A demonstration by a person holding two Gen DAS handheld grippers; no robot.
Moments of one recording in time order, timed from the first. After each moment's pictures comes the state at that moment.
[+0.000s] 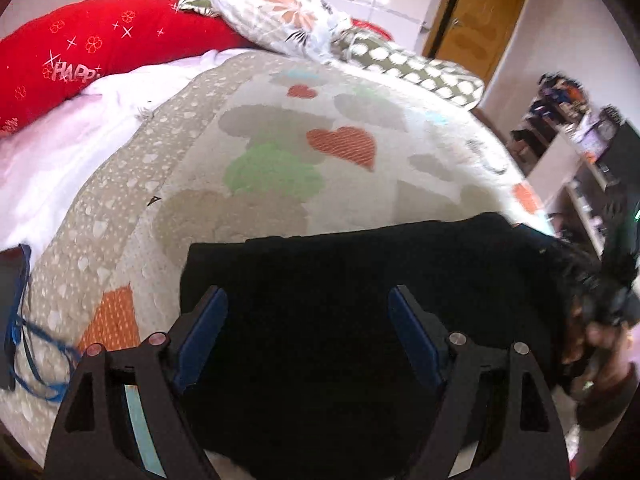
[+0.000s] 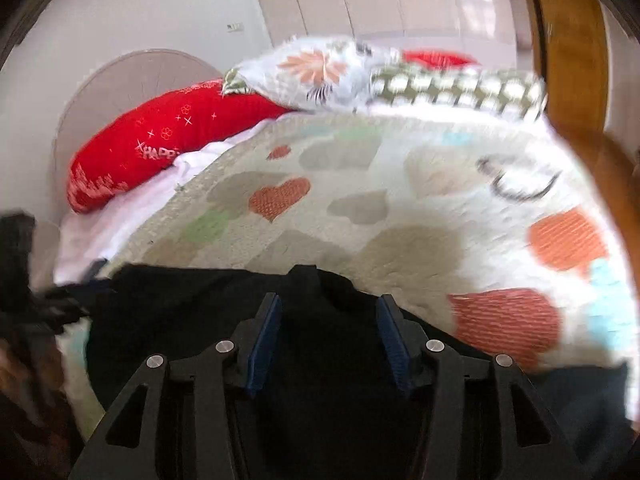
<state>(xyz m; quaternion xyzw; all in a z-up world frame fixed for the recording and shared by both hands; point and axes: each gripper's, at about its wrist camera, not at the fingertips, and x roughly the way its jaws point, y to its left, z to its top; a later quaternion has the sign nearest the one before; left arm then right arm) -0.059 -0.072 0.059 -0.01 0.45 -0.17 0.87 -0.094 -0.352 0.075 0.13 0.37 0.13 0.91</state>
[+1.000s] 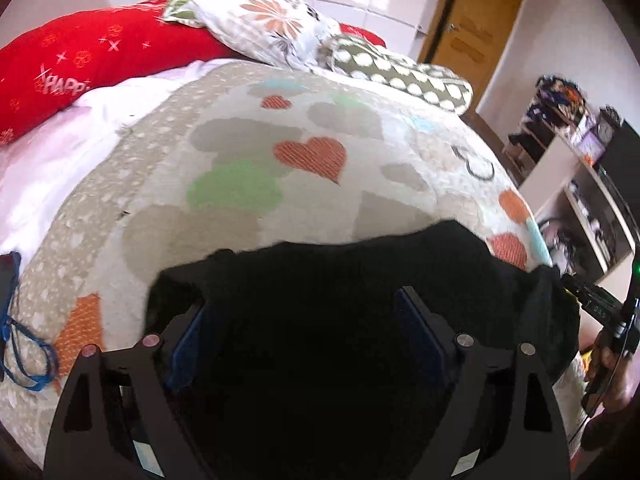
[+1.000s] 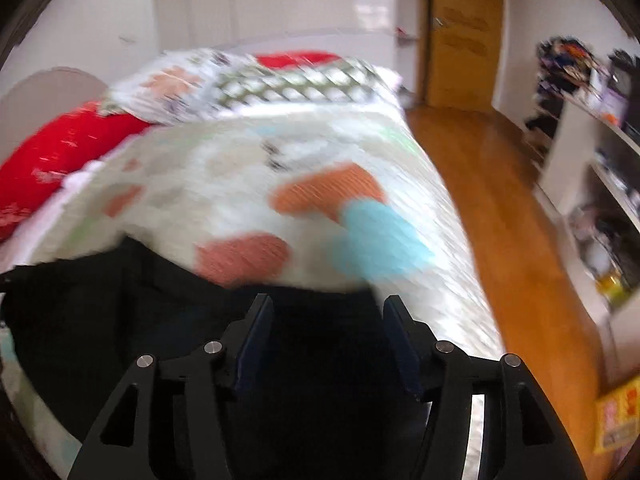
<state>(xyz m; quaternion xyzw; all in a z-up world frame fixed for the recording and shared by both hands) -0.069 -0.113 0.074 -0.01 0.44 -0.18 0.88 -0.191 -0.493 0.067 0.10 0.40 -0.11 0.91</state>
